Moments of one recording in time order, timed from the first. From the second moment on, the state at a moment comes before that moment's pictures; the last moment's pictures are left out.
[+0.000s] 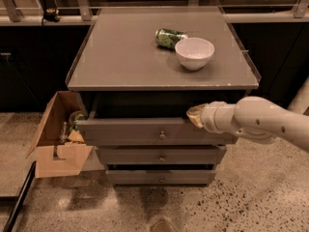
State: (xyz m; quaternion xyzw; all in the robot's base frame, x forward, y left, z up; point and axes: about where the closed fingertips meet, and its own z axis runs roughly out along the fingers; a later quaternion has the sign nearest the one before) arm 0.627 -0.138 0.664 -0.39 0.81 0.09 0.43
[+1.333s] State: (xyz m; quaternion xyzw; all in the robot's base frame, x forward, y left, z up) arm 0.639 -0.134 0.681 -0.39 0.81 0.08 0.44
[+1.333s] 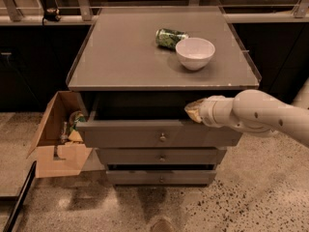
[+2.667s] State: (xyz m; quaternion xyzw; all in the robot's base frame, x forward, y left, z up) arm 0.662 -0.130 0.660 -0.37 0.81 0.08 0.44
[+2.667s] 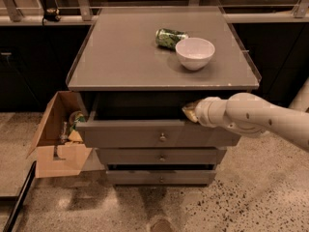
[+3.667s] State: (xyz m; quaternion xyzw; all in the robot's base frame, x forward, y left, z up) arm 0.643 -0.126 0.648 -0.38 0.81 0.10 0.43
